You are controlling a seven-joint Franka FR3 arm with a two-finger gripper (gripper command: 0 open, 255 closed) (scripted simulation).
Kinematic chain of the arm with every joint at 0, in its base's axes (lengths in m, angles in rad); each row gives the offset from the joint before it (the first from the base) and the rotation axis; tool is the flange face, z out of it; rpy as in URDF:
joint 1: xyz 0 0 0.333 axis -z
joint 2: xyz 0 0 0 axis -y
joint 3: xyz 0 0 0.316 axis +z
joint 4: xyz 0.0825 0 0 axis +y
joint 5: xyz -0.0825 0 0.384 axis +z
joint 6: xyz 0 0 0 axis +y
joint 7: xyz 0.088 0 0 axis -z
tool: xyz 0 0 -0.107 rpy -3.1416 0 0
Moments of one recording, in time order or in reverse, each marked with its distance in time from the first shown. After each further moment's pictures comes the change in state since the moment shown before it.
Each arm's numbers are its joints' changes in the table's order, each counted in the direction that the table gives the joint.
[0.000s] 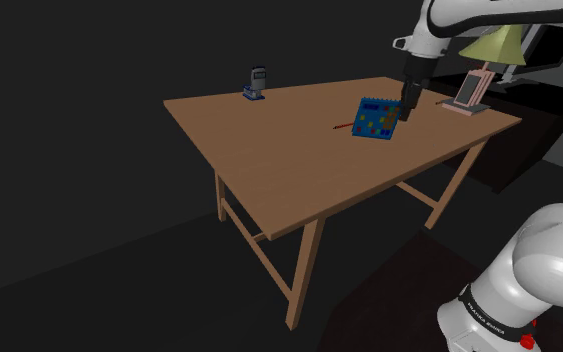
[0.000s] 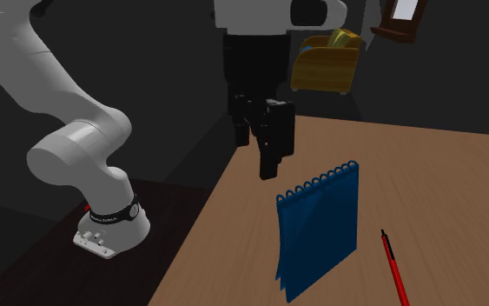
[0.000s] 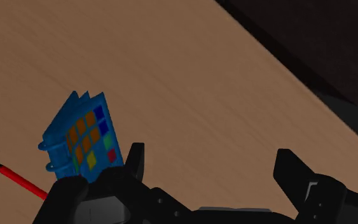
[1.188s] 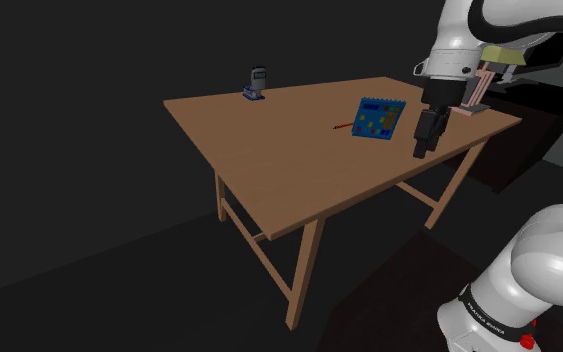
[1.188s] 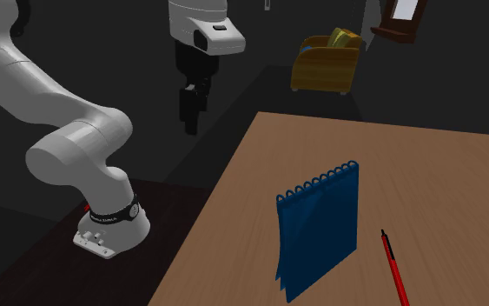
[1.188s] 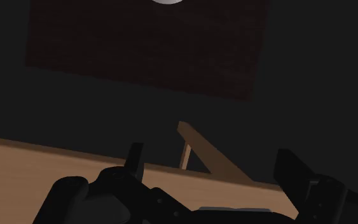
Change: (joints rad) arm 0.038 0.339 0.231 0.283 0.229 0.259 0.605
